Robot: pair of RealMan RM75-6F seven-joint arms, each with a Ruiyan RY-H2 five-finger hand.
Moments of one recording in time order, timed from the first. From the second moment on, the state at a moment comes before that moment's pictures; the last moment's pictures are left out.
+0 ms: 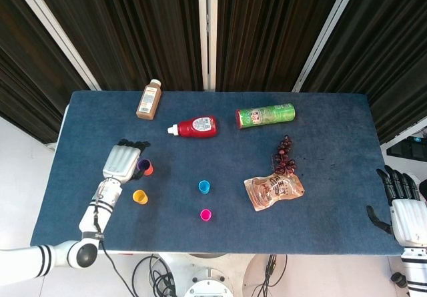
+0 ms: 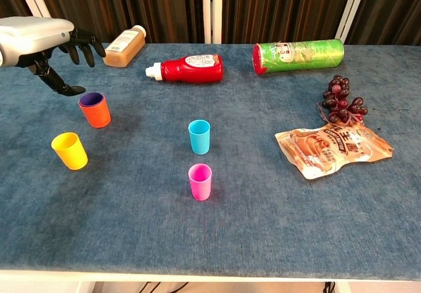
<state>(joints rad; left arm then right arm) -0.74 -1.42 -0.14 -1.68 0.87 1.12 0.57 0.03 -1.16 0.06 -1.52 -1.51 1.52 0.09</state>
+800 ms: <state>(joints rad) -0.54 -1.28 0.08 -1.95 1.04 1.26 0.61 0.03 -1.15 0.05 -1.55 -1.54 1.53 0.09</state>
